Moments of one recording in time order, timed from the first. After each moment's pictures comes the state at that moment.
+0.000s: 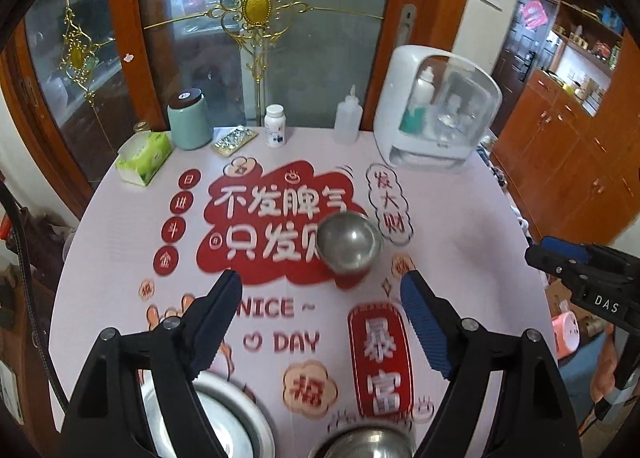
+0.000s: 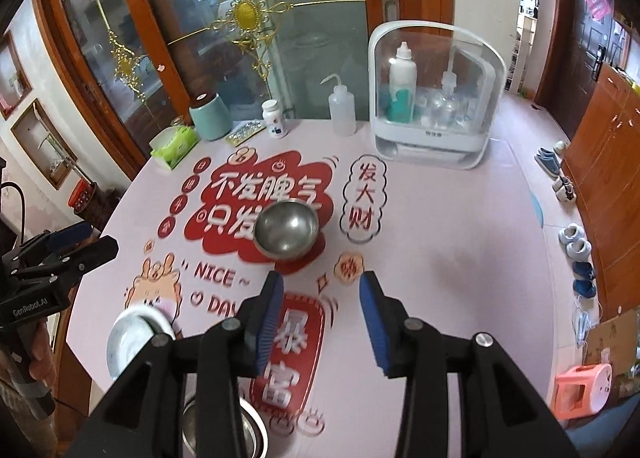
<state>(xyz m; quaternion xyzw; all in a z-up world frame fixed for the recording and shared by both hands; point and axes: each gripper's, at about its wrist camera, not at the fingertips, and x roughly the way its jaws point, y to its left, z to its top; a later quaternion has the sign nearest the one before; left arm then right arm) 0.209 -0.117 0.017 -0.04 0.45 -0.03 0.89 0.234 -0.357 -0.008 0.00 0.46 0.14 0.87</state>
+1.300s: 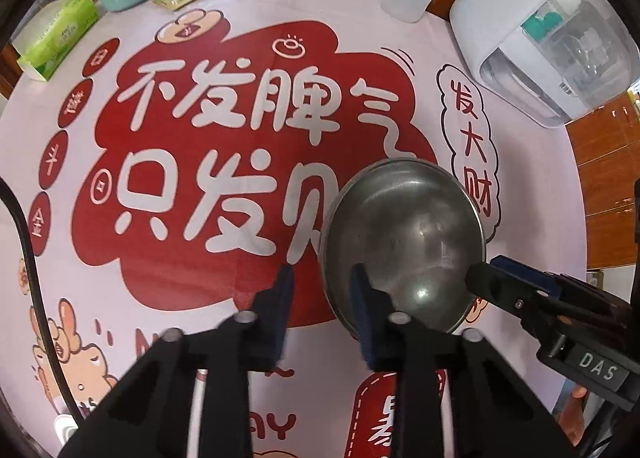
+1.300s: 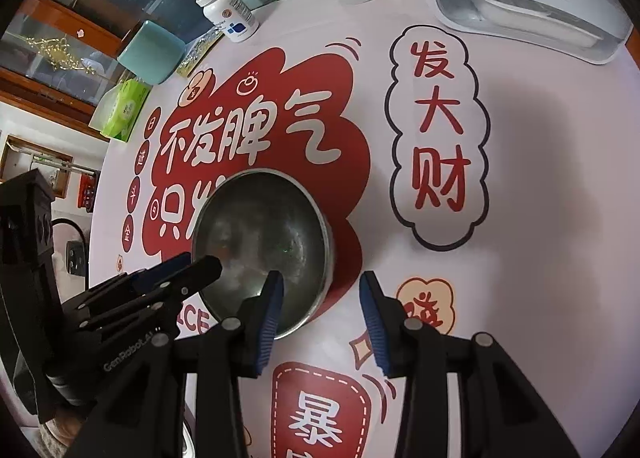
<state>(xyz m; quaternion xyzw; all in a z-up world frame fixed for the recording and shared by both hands) 0.384 -0.127 -0.218 -0.12 0.63 -0.02 0.77 0.405 -0.302 -0.212 0.08 0.64 0.18 0.74</state>
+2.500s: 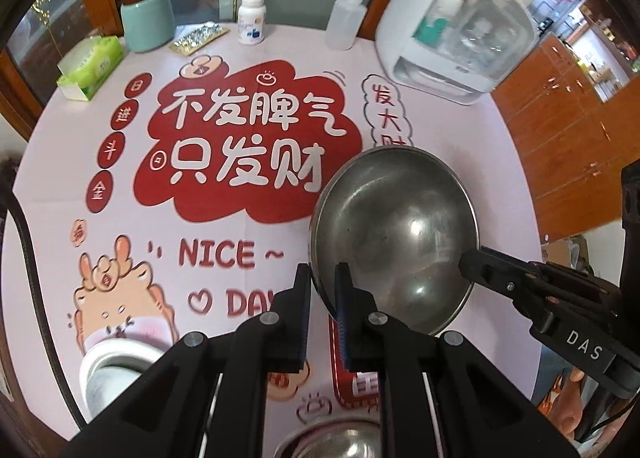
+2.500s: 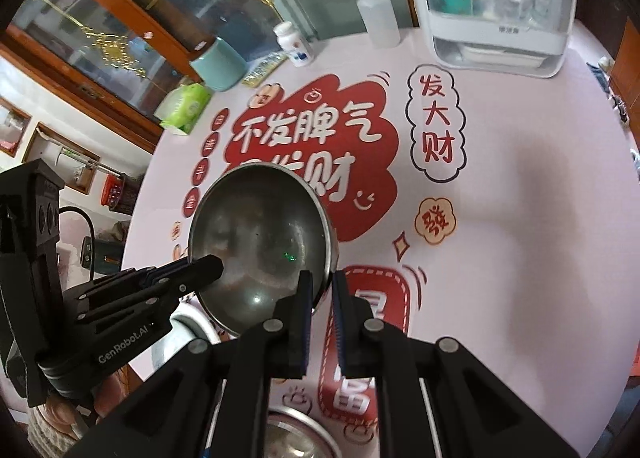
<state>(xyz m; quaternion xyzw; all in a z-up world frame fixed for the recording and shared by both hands) 0.249 -0.129 -0.088 -0.08 0.58 -0.07 0.80 0.258 -0.303 -0.092 0.09 0.57 0.20 0.79</state>
